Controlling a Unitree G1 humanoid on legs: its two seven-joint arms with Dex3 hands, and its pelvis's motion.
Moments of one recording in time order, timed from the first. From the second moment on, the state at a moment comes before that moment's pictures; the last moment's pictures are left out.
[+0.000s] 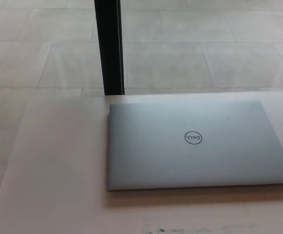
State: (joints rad) left_arm -0.17 0.57 0.80 1.19 -0.45 -0.03 -0.24; right_arm -0.18 -0.81 -0.38 0.30 -0.12 -0.06 0.14
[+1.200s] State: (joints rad) left_arm -0.15 0.57 0.80 1.19 -0.46 -0.03 -0.24; right_arm -0.11 -0.72 -1.21 0.94 0.29 -0.06 0.06
